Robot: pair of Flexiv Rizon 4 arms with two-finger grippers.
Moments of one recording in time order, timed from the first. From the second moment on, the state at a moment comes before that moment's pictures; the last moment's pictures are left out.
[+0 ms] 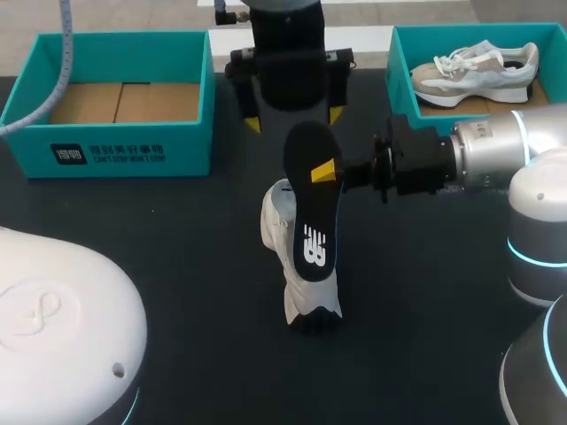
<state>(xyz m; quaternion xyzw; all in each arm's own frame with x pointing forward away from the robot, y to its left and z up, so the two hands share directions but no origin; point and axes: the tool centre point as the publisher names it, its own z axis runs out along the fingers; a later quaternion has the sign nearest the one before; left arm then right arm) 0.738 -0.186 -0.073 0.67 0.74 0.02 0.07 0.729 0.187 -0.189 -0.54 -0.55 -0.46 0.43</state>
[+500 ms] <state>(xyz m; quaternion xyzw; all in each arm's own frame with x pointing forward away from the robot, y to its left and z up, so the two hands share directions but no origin) 0.739 -0.193 -0.067 0.69 0.71 -0.03 0.14 0.731 0.183 -0.189 -0.55 -0.55 -0.47 0.43</state>
